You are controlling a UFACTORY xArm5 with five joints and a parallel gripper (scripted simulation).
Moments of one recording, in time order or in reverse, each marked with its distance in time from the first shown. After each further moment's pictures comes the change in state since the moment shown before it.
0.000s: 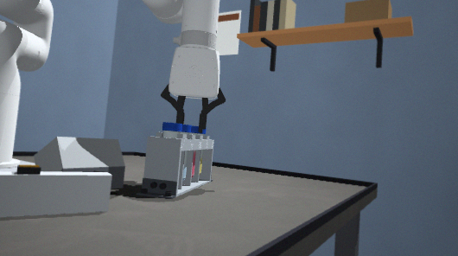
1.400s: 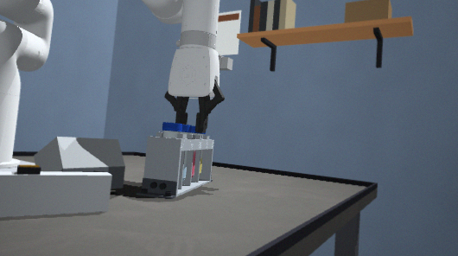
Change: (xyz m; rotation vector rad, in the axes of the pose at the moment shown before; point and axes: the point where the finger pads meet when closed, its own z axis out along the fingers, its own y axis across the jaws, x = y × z) arm 0.000 0.000 0.000 0.001 0.000 0.488
